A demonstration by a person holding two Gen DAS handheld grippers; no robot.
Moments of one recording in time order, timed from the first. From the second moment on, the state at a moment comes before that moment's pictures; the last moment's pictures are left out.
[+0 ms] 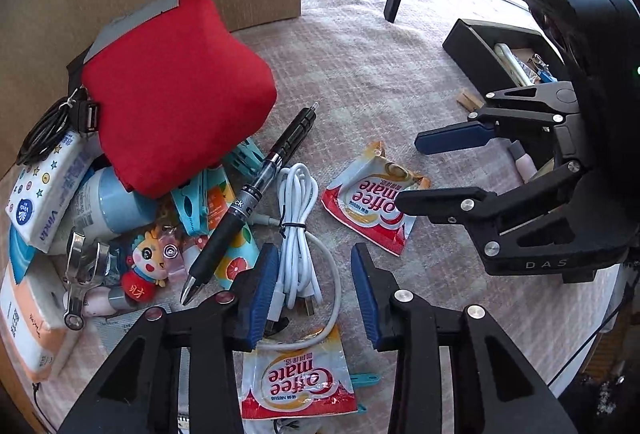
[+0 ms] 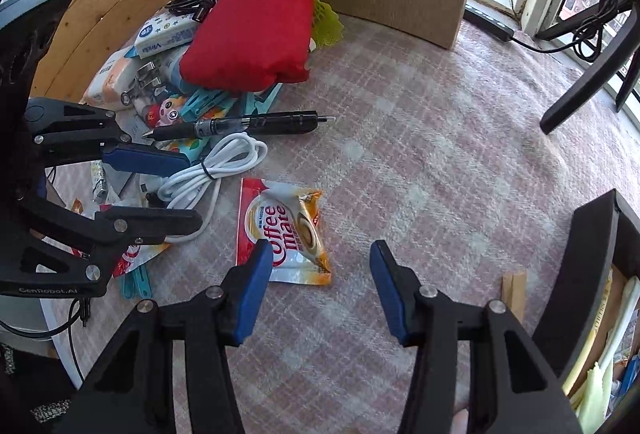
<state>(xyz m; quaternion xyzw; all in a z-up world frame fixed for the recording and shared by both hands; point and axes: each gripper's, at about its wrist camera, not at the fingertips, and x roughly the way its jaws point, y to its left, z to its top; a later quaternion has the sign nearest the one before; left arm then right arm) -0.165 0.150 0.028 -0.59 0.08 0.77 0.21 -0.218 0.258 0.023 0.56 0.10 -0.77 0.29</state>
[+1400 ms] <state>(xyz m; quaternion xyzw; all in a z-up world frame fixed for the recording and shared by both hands) -0.098 0.305 0.124 -0.50 0.04 0.78 0.36 -0.111 0.503 0.148 0.47 -0.06 -0.88 0.08</state>
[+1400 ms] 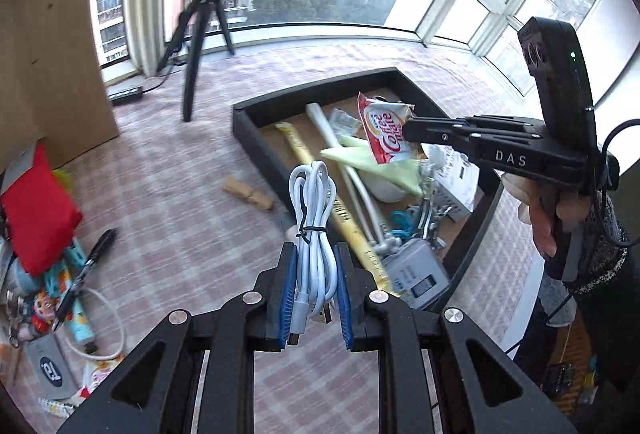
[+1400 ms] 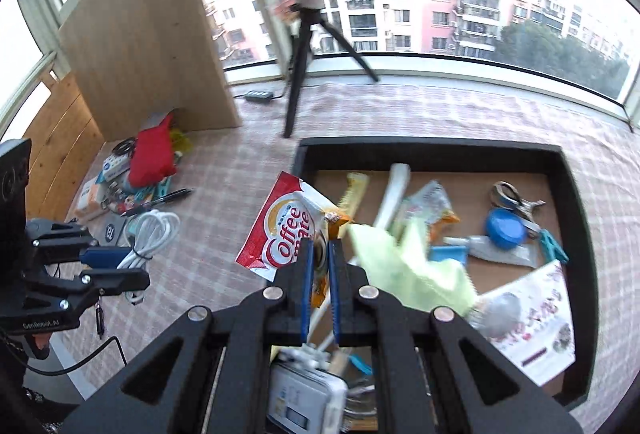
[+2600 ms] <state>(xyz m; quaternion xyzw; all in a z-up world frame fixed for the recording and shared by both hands) -0.089 0.335 0.150 -0.49 0.04 0.81 0.33 -0.122 0.524 0.165 0.46 -0.07 -0.89 0.04</state>
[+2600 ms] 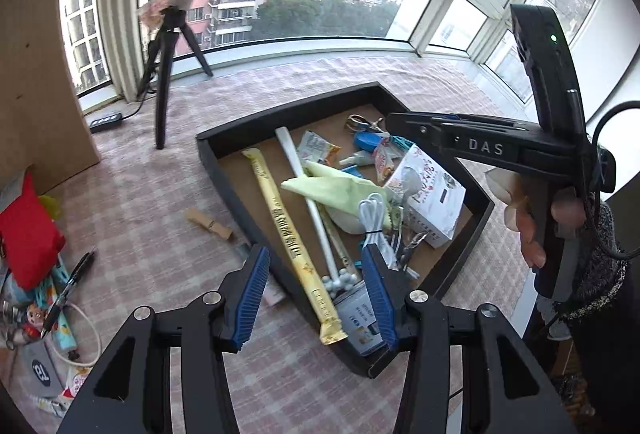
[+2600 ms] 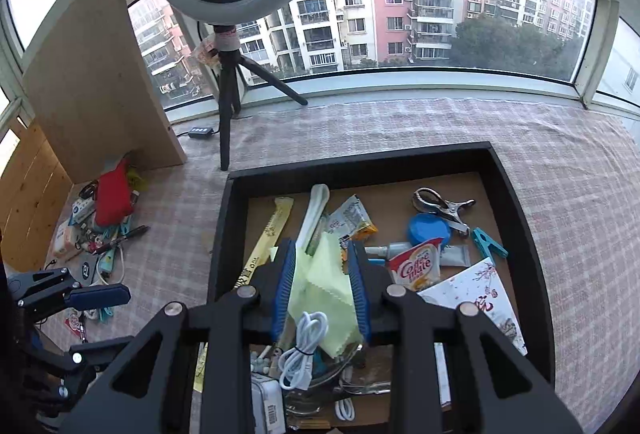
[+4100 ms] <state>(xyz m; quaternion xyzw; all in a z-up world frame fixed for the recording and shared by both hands) -0.225 0.054 0.045 -0.50 -0.15 0.85 0.08 -0.302 0.196 0.070 0.51 -0.03 -0.81 0.30</state>
